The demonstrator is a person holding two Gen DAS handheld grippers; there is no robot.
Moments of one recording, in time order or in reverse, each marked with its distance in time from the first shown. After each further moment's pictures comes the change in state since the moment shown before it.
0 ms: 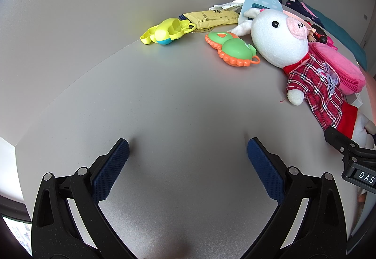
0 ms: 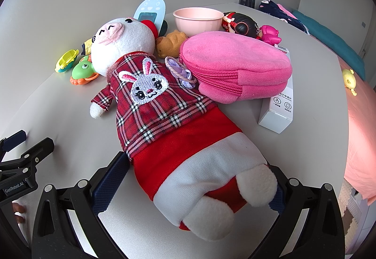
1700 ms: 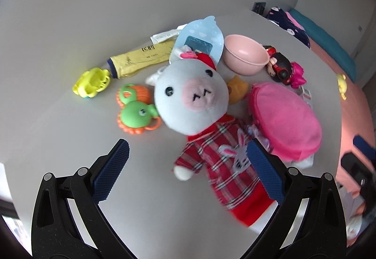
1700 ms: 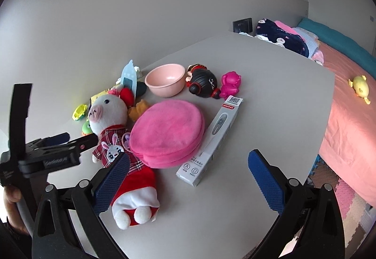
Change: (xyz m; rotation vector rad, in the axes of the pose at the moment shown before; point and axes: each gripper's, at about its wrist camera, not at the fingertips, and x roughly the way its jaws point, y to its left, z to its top) left arm -0.005 -0.107 0.091 -0.079 0.033 -0.098; right arm -0.063 -0.125 0.062 0.030 -0.115 0.189
